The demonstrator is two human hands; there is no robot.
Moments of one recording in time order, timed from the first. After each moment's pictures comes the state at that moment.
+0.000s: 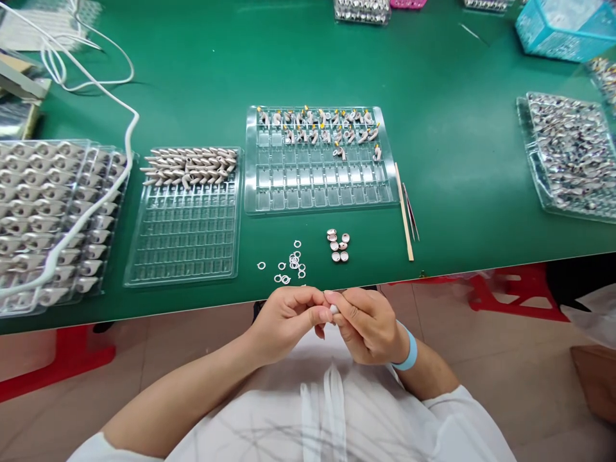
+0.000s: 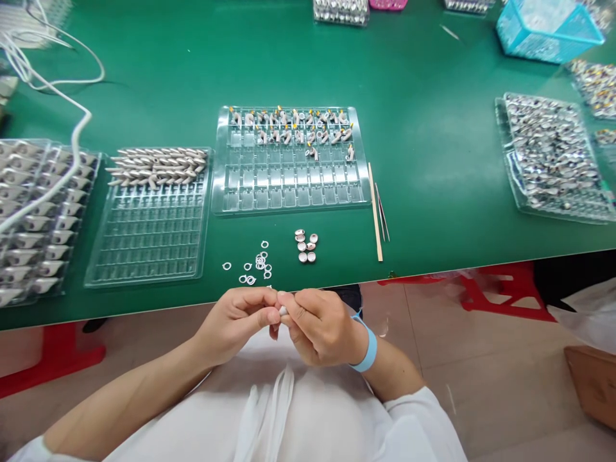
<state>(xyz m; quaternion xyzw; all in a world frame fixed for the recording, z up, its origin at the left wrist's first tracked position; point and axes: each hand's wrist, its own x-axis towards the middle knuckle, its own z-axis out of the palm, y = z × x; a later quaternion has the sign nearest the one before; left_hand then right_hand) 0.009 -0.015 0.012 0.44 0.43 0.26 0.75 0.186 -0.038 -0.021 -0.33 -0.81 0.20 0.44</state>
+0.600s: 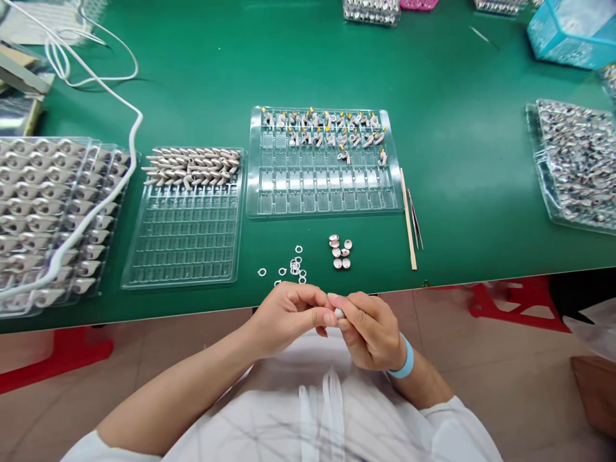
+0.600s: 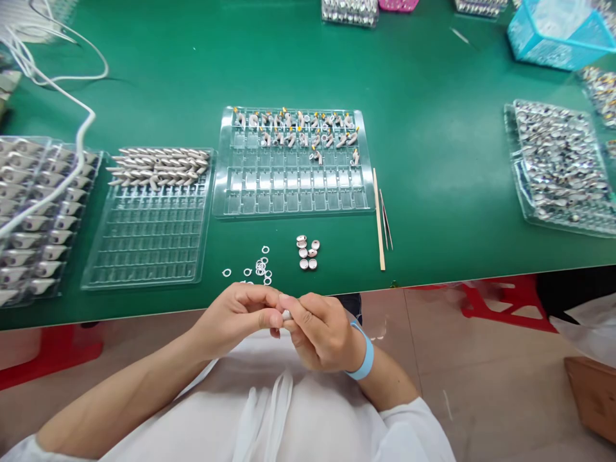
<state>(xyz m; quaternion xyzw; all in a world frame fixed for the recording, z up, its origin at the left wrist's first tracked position) 0.009 0.000 0.011 0.35 0.41 0.25 0.81 0.186 -0.034 -0.019 -0.36 -0.79 0.22 0.45</state>
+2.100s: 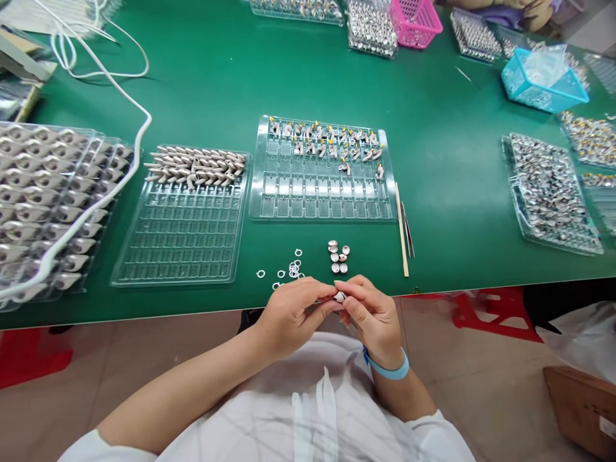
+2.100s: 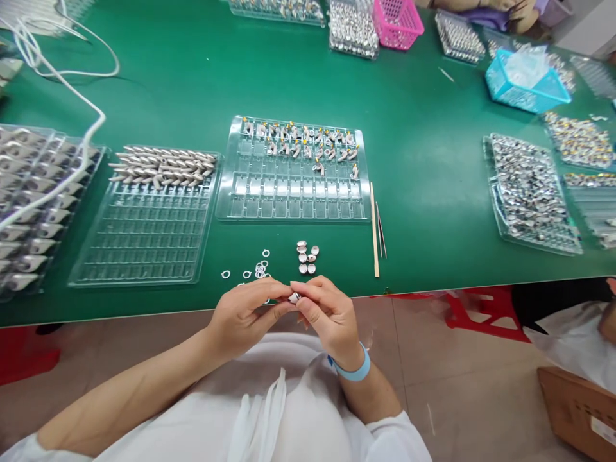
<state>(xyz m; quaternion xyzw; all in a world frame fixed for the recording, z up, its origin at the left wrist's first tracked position) 0.015 -0.003 -0.013 0.75 0.37 0.42 0.36 0.183 -0.033 -0.020 -0.45 -0.46 0.58 0.49</state>
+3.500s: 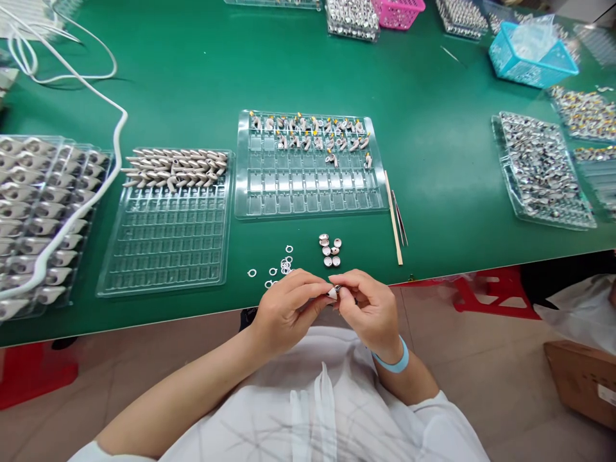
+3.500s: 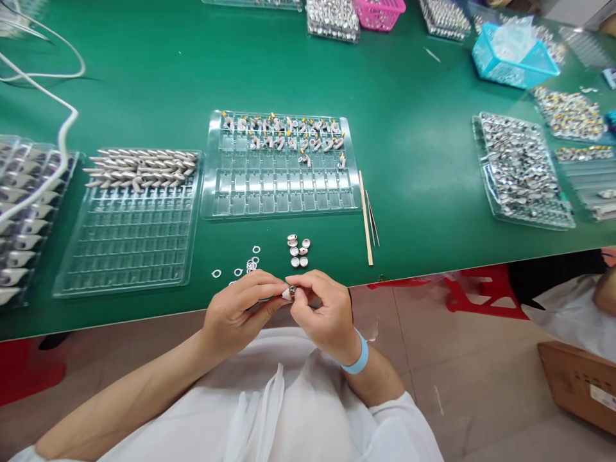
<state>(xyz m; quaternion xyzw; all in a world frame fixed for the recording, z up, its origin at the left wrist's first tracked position) 0.017 -0.005 -0.019 0.76 0.34 0.45 0.33 0.180 -0.033 -0.007 -0.55 -0.55 0.44 0.45</state>
